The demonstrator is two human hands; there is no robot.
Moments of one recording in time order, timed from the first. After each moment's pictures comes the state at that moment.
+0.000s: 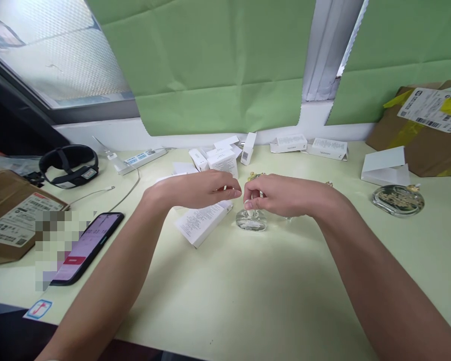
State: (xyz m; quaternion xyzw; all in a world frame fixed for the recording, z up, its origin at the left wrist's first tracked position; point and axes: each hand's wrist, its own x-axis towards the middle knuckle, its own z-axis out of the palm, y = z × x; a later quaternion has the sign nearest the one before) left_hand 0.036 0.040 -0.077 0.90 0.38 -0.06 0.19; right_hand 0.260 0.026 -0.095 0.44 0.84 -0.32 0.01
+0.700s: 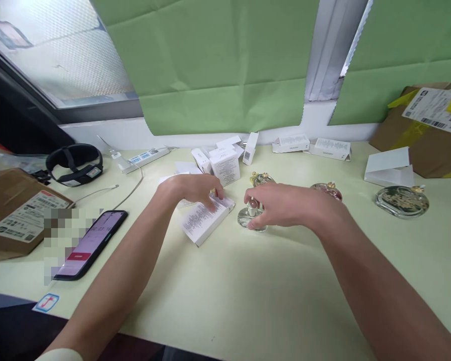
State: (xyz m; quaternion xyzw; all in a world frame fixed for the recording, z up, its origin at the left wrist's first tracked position) left_hand 0.016 0.068 -0.091 0.81 0.51 -0.23 0.18; right_hand 0.247 0.015 -0.097 0.50 0.82 -0.26 0.07
